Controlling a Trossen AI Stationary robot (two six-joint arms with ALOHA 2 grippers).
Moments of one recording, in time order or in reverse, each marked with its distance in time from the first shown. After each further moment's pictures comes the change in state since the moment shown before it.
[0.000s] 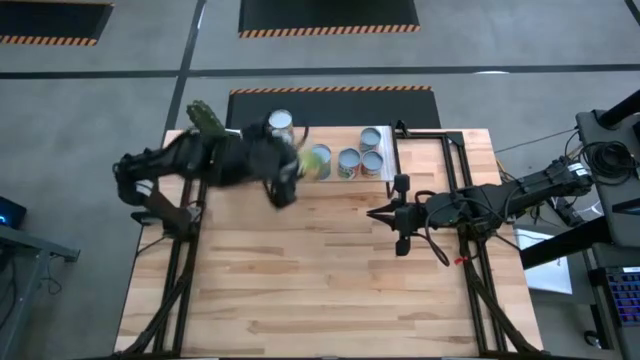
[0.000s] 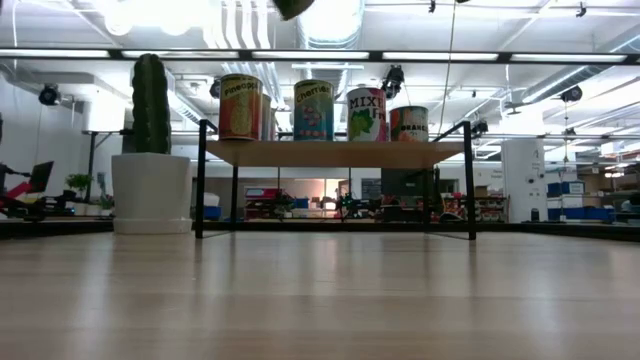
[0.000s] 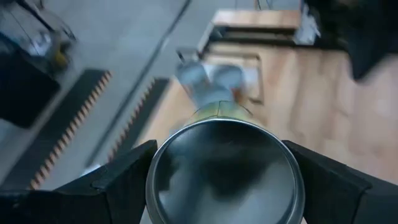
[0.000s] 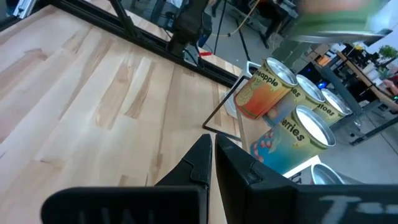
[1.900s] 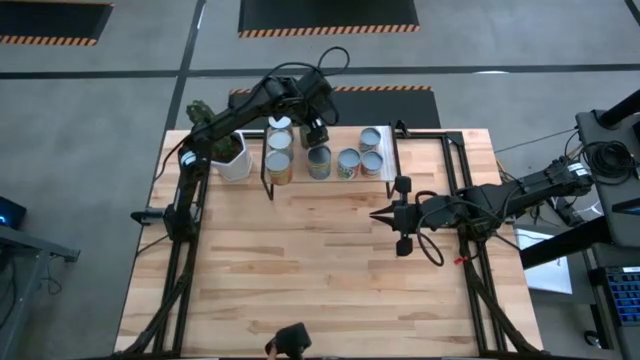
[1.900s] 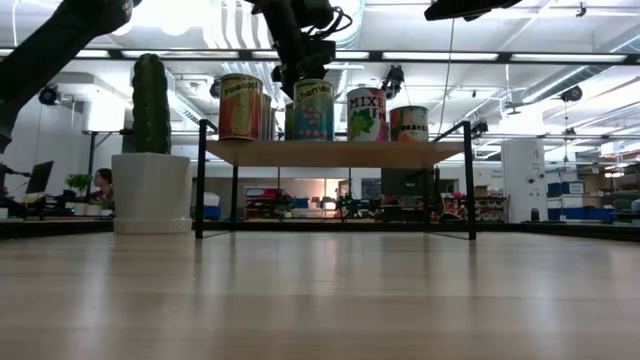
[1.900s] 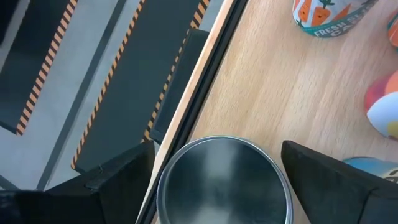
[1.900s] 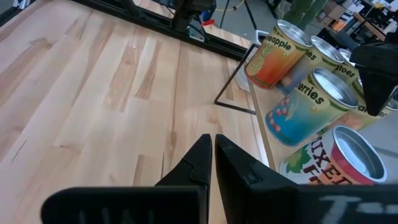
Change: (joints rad) left arm 0.600 0.454 0.170 0.044 0.377 0.348; right arm 0.000 0.000 -0.002 -0.103 0.001 0.148
